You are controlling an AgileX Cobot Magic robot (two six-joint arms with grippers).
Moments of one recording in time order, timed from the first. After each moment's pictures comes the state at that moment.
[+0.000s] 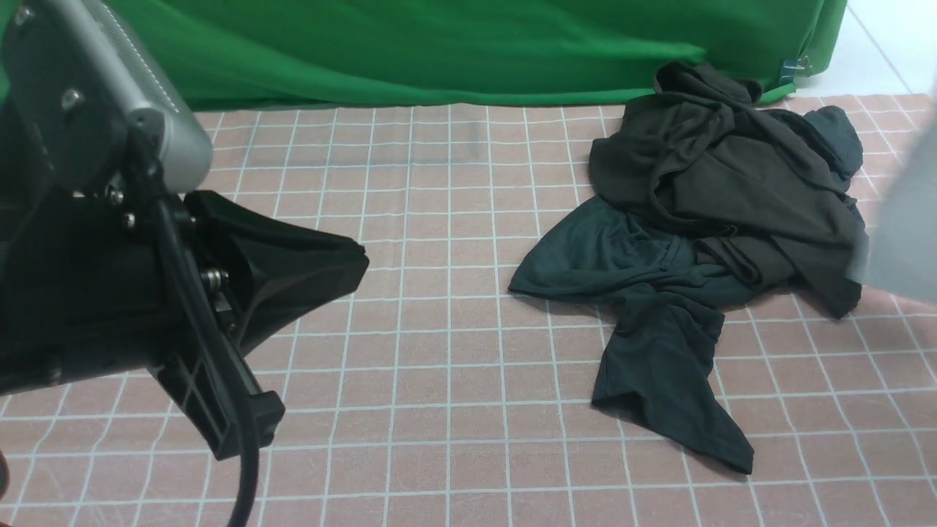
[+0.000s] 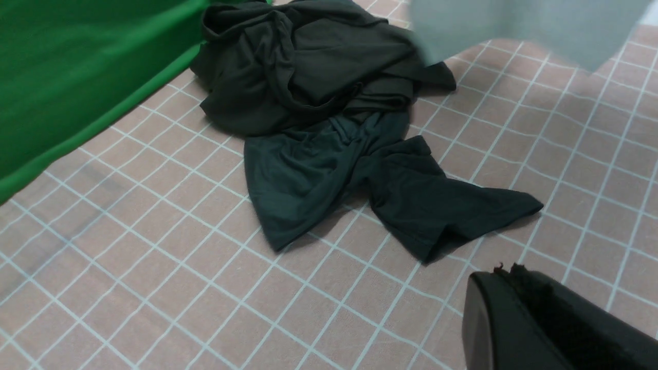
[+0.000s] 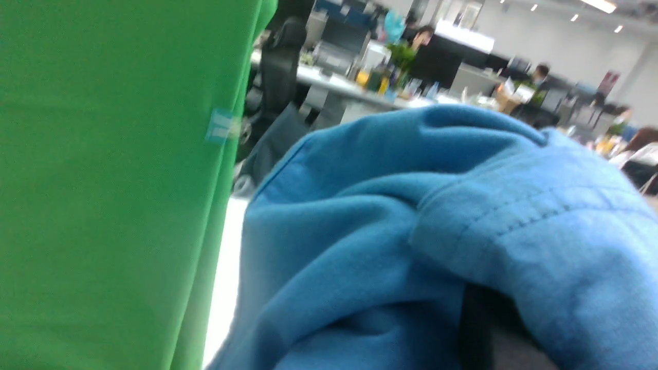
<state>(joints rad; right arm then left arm) -0.24 1.40 -2.04 -0.13 0.83 -0.20 -0.41 0.86 -0.84 -0.61 0.67 0.86</state>
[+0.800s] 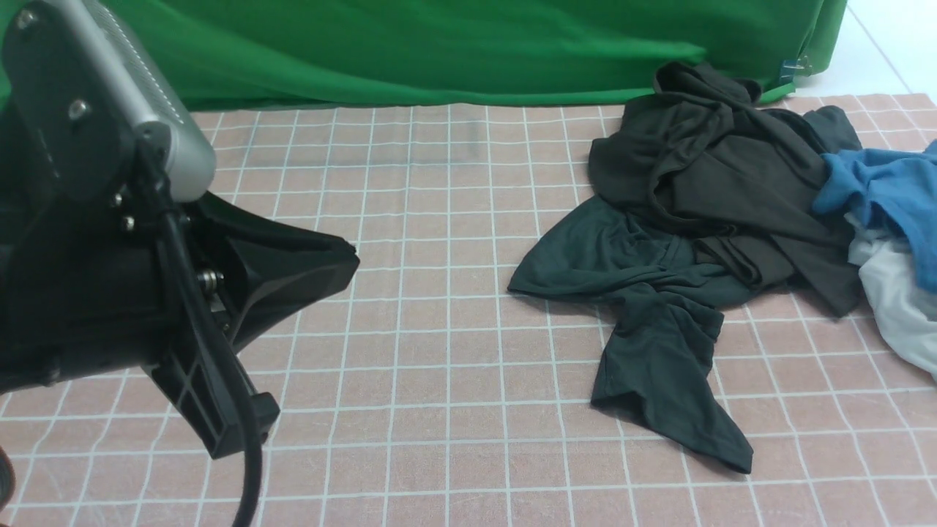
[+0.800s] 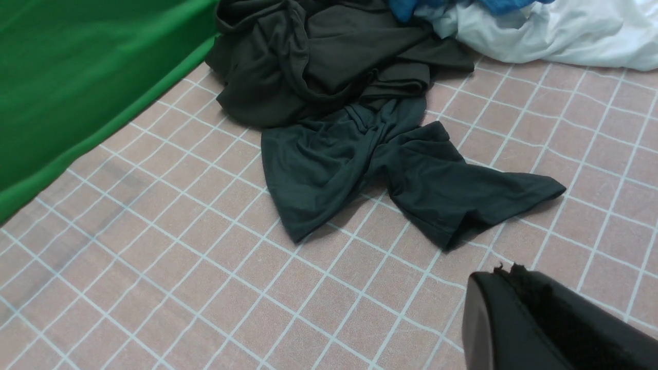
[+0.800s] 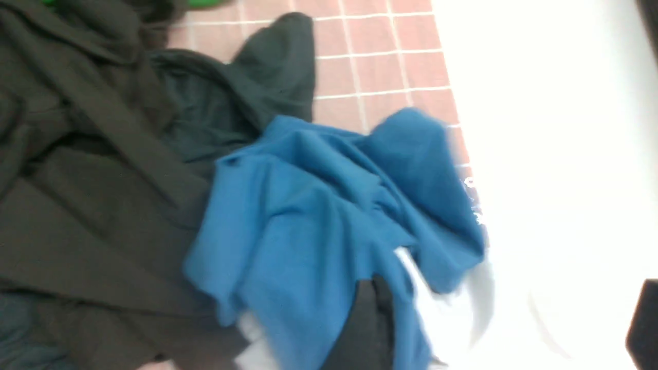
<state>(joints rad) -0.18 1.69 -1.82 -0.13 1.17 -0.02 -0.41 0.86 -0.84 -0.57 0.67 0.86</state>
